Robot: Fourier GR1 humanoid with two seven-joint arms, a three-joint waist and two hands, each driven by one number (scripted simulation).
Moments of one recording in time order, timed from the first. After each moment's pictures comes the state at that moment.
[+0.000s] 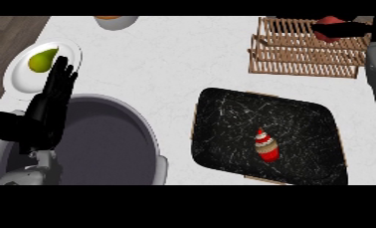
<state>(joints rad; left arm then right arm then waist) -0.09 0.14 0.09 -1.69 -0.01 0.10 0.17 -0.96 -0.46 -0.54 -0.50 0.57 -0.23 -0.12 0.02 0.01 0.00</state>
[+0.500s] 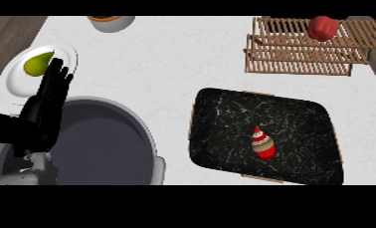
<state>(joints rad) -0.07 0.15 0.11 -1.70 -0.01 0.09 0.18 -0.95 -0.57 -0.63 -0.61 0.43 -0.20 -0.06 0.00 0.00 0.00</state>
